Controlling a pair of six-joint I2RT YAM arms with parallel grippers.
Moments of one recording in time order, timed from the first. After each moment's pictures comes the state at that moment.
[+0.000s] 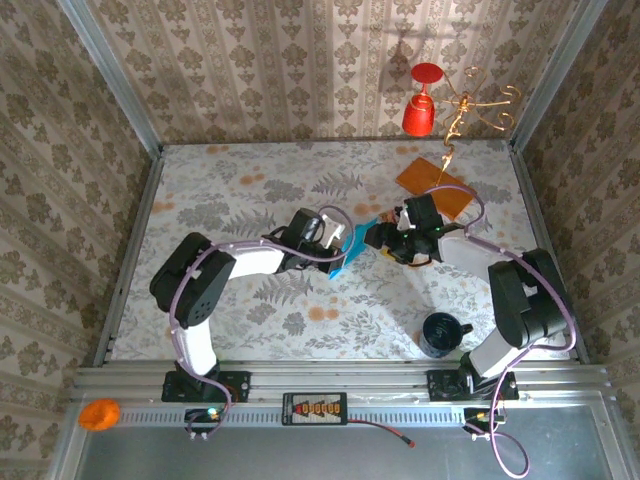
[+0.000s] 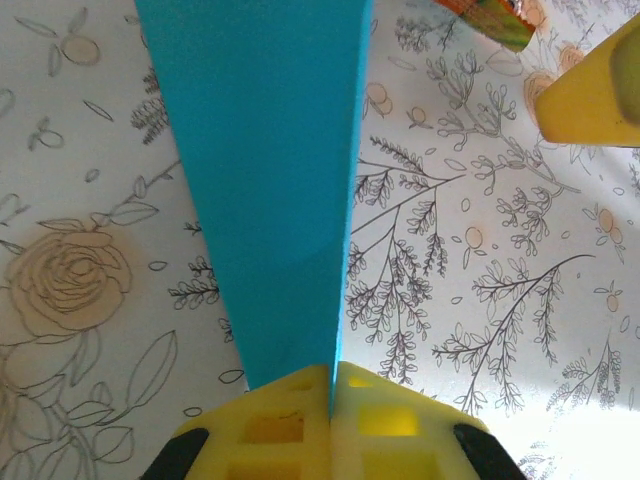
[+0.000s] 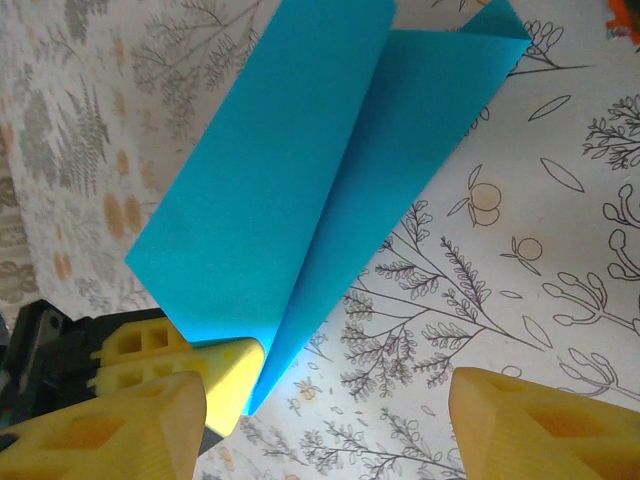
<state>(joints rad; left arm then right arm) -0.72 1.85 0.97 0.03 0.42 -0.22 0.29 1.61 0.88 -0.21 -0.45 0.73</state>
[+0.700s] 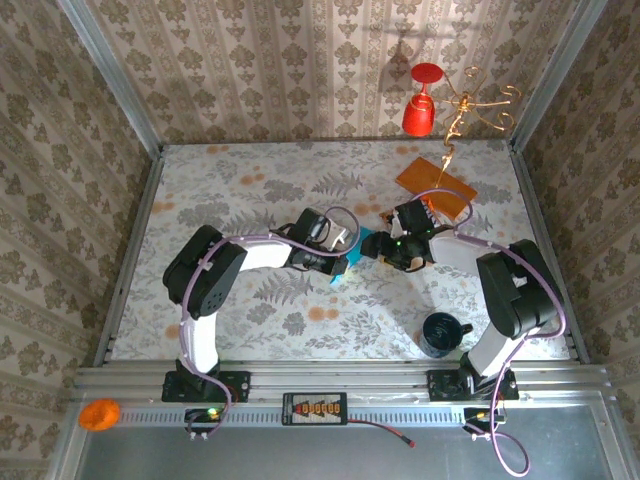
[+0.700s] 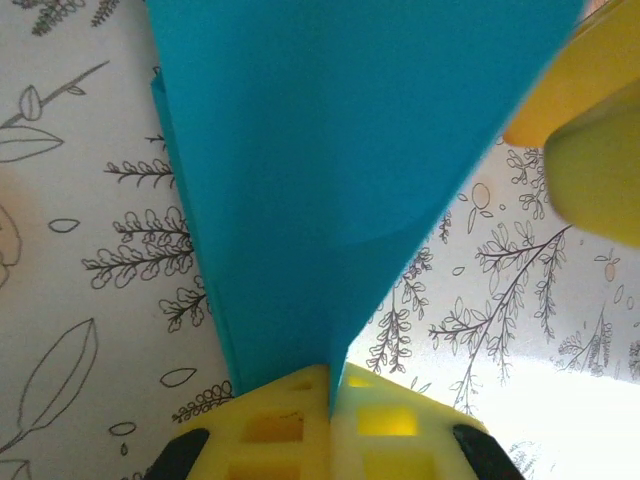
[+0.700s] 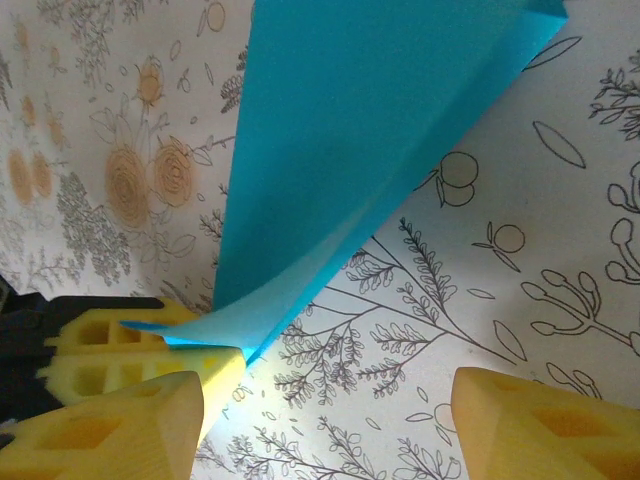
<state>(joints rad) -0.72 1.94 1.06 -0.08 0.51 -0.24 0.33 1.68 0.88 -0.23 -0.40 0.63</state>
